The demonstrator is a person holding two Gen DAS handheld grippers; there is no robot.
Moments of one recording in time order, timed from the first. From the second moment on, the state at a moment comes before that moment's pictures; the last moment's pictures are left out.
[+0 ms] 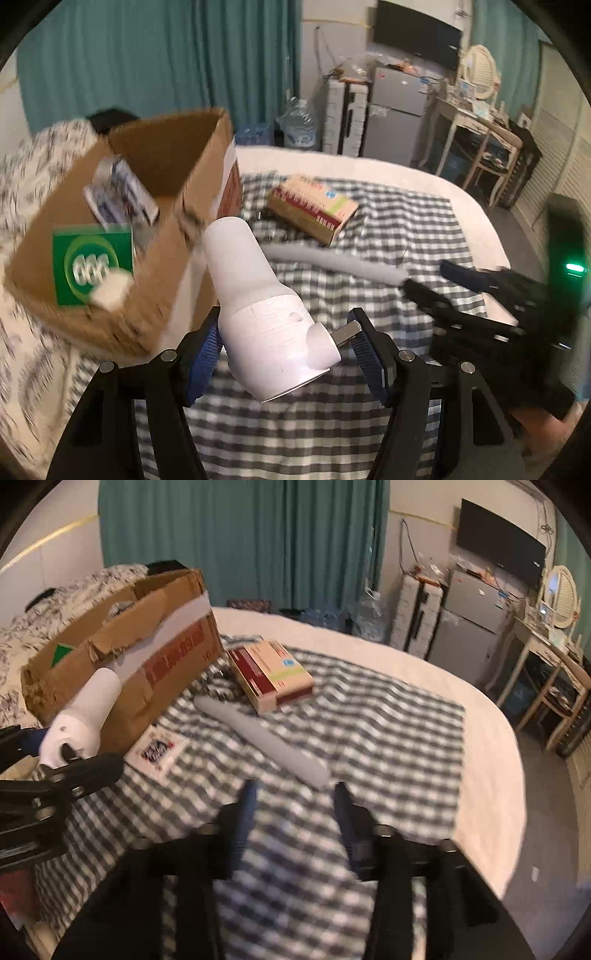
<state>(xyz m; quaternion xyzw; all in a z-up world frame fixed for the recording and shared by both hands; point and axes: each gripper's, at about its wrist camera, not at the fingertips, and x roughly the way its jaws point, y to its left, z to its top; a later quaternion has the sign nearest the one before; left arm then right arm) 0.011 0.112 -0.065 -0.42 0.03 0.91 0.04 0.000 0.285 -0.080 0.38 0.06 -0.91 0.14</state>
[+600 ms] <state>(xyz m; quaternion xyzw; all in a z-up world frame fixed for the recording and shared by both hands) -0.030 0.110 -0.059 -0.41 0.05 0.91 0.06 -0.081 0.241 -0.148 0.42 0.07 -0.89 0.18</state>
